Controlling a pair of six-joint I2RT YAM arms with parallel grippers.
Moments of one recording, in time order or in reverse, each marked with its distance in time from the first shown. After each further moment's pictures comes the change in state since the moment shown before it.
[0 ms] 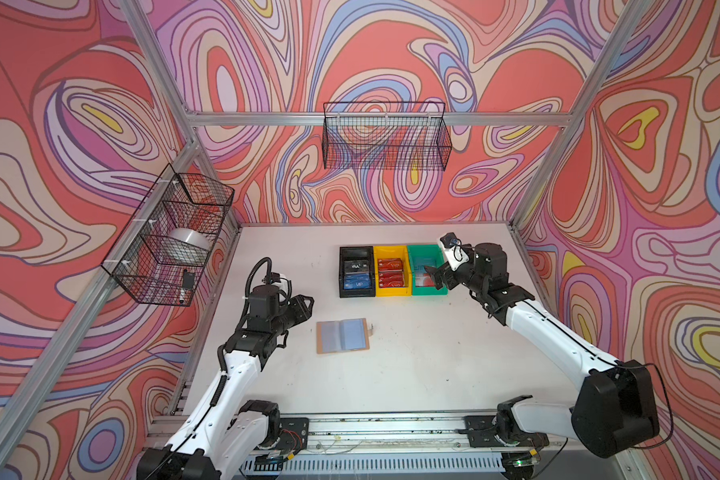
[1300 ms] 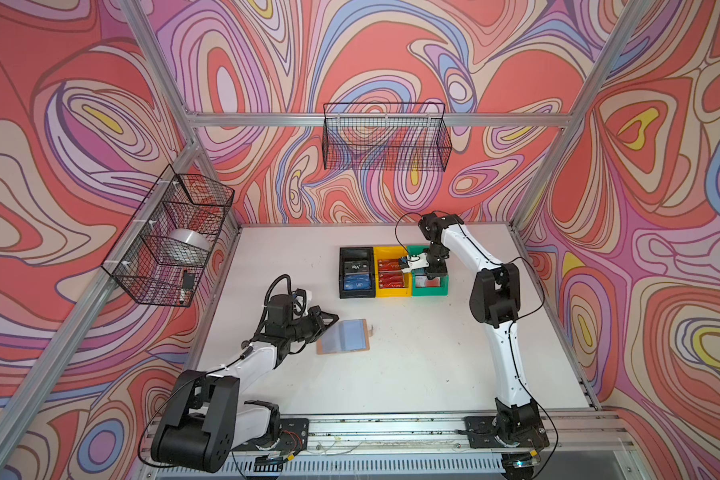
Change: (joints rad) left arm -0.037 0.319 -0.185 0.497 0.477 -0.326; right arm -0.001 1.114 1.359 -1.344 0.199 -1.038
